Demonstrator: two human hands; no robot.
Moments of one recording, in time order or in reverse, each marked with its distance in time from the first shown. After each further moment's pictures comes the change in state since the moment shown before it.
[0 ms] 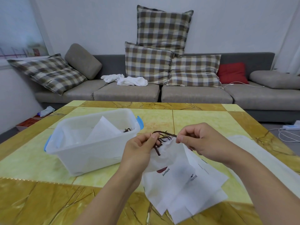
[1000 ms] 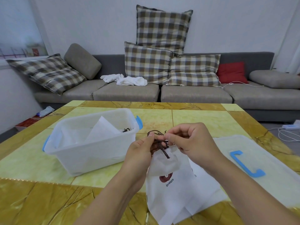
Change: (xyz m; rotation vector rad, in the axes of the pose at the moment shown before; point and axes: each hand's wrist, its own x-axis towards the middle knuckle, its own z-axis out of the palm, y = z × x) left_hand 0.001 -0.006 0.006 -0.096 -0.054 -0.071; right_hand 0.002 -0.008 0.036 0.320 0.244 -0.084
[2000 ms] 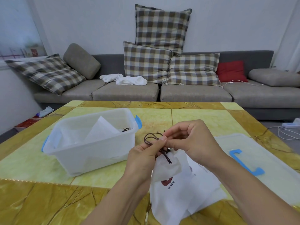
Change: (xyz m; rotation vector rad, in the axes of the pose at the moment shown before) left_hand -0.007 -0.009 0.008 -0.108 0.021 -0.068; right_hand -0.002 -0.007 -0.005 -0.085 -0.064 -0.013
